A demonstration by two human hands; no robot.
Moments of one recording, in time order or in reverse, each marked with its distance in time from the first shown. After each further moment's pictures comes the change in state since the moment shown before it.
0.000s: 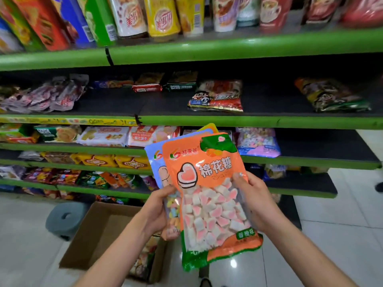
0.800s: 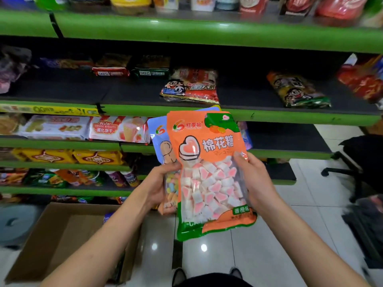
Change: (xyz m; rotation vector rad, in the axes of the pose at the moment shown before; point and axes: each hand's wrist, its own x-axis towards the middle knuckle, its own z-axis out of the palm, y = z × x) left_hand 0.069 0.007 0.049 0.035 -0.328 -0.047; right_hand 0.016 -0.037 -0.032 -0.056 0.253 -0.040
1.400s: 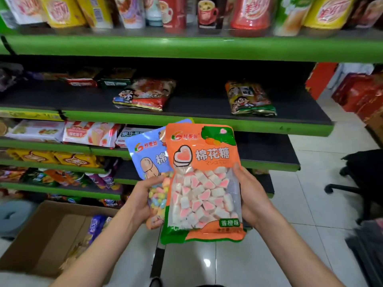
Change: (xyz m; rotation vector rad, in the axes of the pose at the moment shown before) left_hand 0.049 -0.097 0.130 -0.104 0.353 0.115; right_hand 0.008 -0.041 -0.186 0.207 -0.223 0.177
